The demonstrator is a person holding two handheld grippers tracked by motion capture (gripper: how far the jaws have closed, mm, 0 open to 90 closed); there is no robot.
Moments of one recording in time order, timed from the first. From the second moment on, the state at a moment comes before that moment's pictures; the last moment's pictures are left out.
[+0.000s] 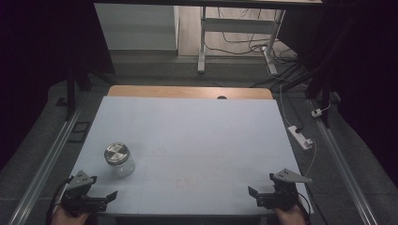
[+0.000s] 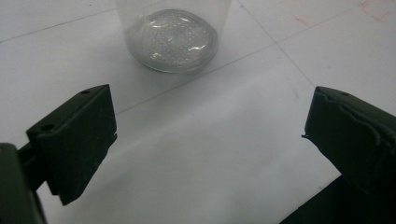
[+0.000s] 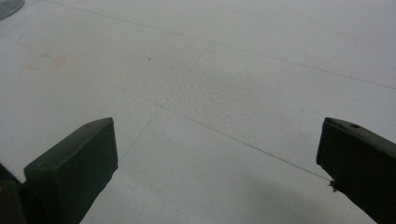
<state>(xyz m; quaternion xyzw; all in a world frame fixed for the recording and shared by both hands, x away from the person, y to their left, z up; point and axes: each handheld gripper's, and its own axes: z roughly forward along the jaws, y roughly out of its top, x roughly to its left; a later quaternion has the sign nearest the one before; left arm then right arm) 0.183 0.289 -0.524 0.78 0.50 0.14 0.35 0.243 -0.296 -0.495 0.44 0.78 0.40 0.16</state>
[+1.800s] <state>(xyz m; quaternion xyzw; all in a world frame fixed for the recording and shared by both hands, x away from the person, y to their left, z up) 0.197 0.300 -0.521 0.77 0.47 0.14 0.41 0.247 -0.292 -0.497 0.43 0.80 0.39 0.14</state>
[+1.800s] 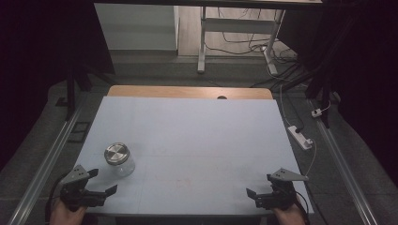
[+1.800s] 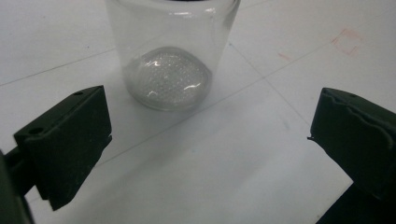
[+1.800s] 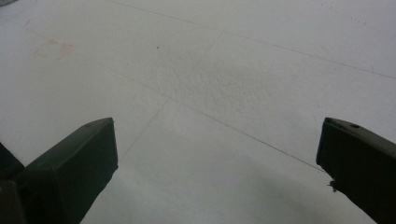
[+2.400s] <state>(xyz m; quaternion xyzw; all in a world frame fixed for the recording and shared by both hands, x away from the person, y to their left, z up) 0.221 0.294 -0.518 0.76 0.48 0.16 0.41 0.248 -0.292 -0.498 0.43 0.80 0.39 0.14</state>
